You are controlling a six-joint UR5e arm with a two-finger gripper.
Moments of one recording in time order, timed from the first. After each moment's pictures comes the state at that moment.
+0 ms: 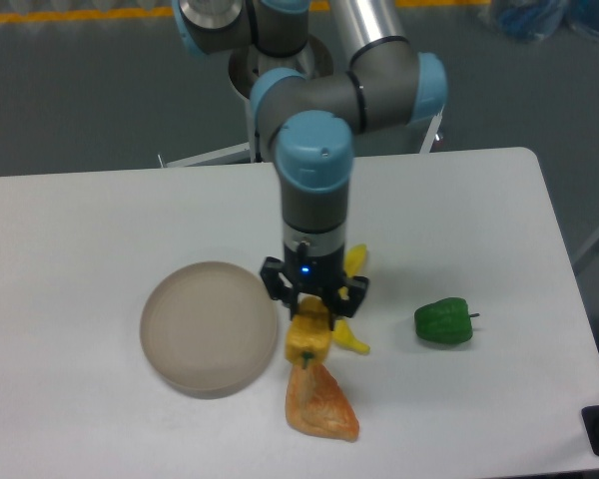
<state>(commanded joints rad) 1.96 -1.88 -1.55 -1.08 1.52 0.39</state>
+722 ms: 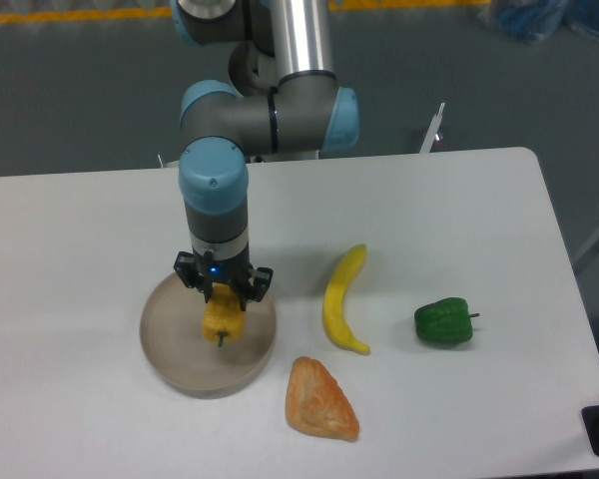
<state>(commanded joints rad) 1.85 -1.91 -1.68 -1.02 1.52 0.40</state>
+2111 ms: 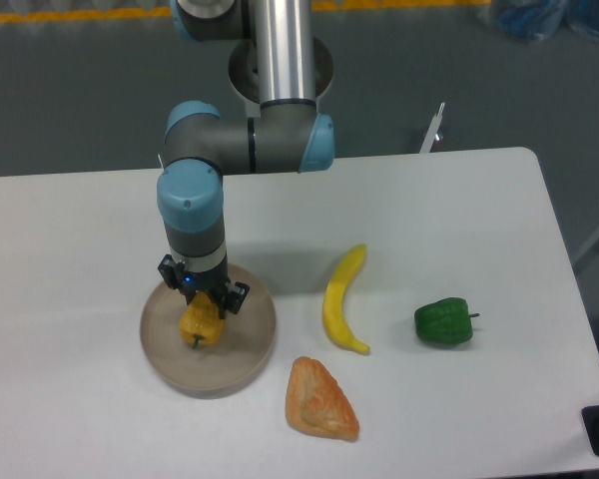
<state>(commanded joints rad) 1.83 -1.93 -1.69 -0.98 1.52 0.46</state>
